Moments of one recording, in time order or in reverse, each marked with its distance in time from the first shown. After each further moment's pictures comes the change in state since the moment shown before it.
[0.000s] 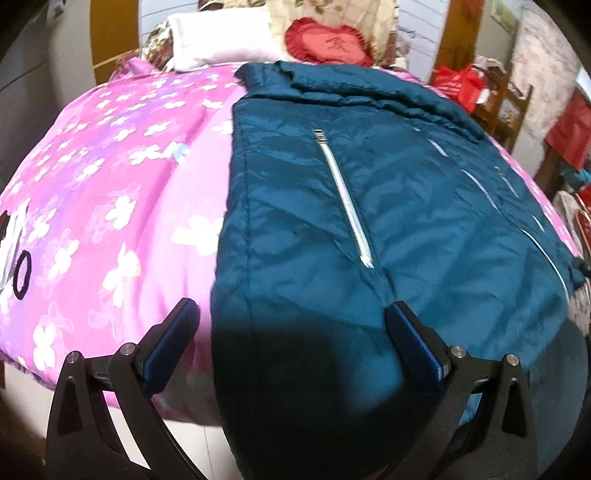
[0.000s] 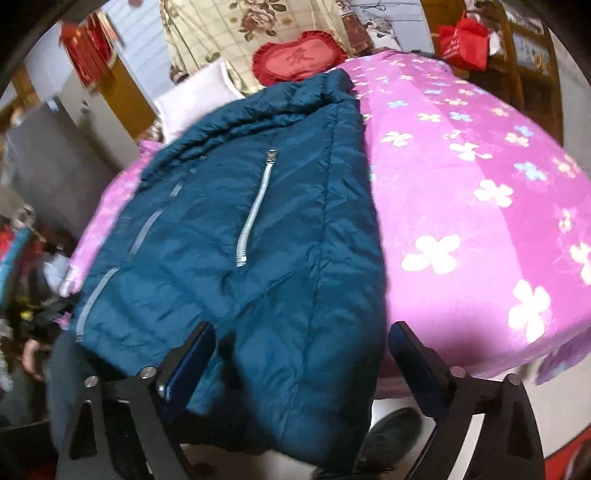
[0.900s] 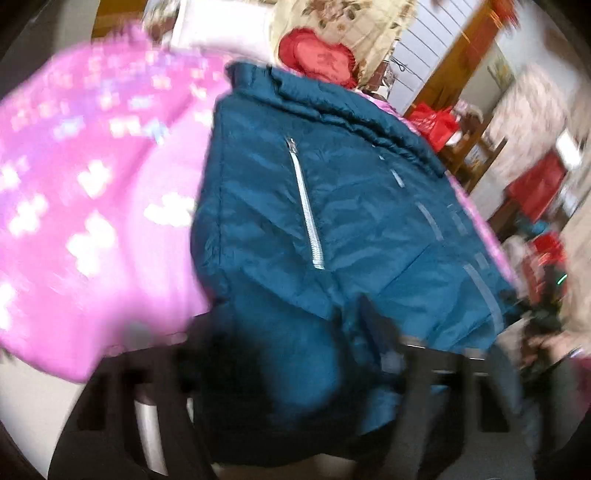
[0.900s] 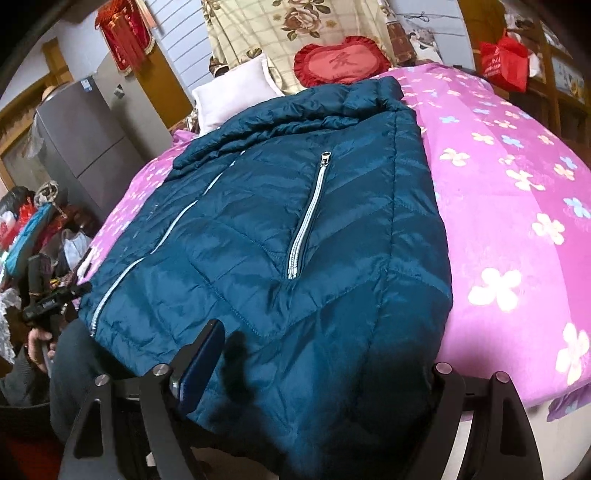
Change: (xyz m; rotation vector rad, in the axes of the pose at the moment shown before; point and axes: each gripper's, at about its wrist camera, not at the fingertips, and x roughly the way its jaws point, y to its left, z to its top) left arm -0.011 0.017 0.002 -0.223 -0.001 -0.260; right arm 0.027 0.034 0.009 -0.131 -0.015 0.002
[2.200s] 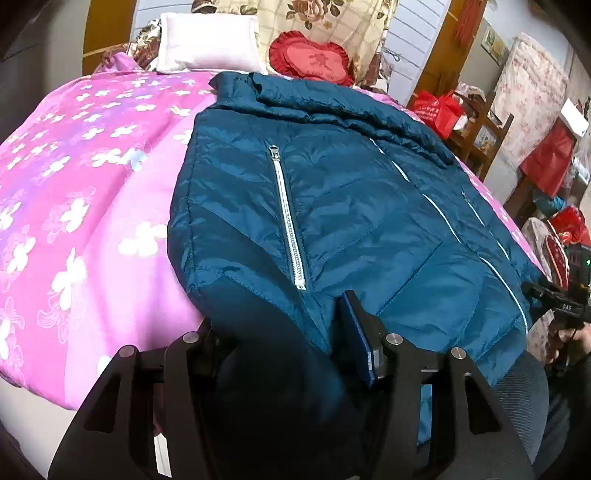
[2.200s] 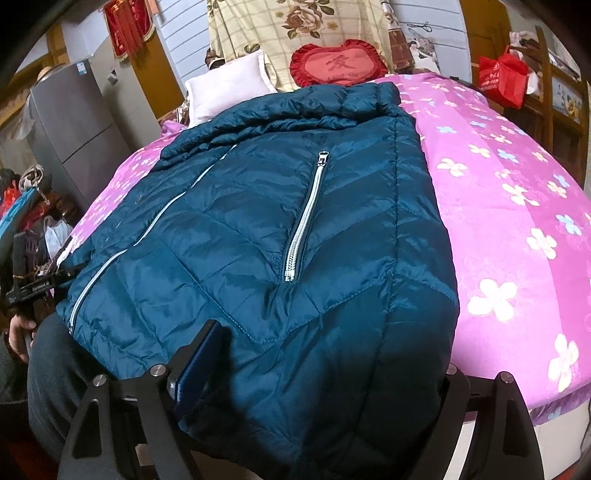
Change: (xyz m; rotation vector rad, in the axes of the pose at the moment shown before) left arm 0.024 -0.033 0.000 0.152 -0.044 0.123; right arm 0.007 0.011 -0.001 -0.049 0.002 -0.086
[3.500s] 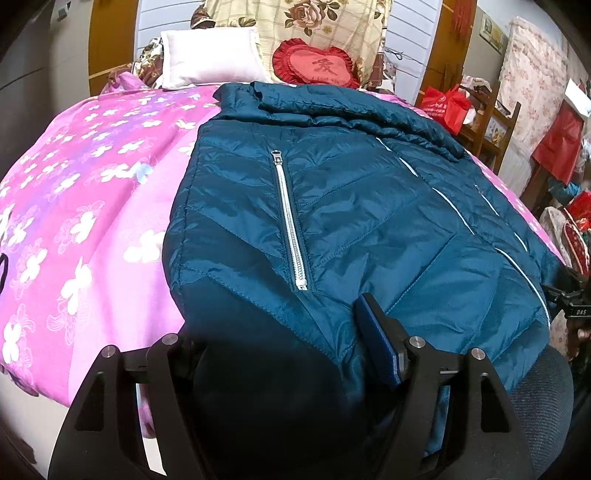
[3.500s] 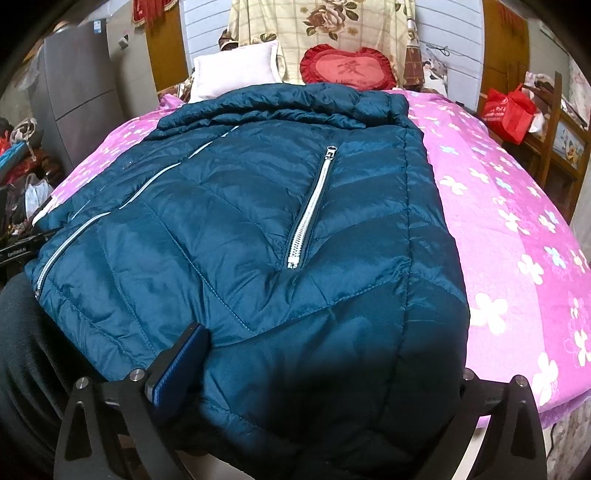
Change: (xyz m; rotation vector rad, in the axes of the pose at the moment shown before) left arm 0.006 -0.013 -0.006 0.055 -0.040 0.087; right arm 0.011 0.020 -0.008 -0.130 0.013 -0.126
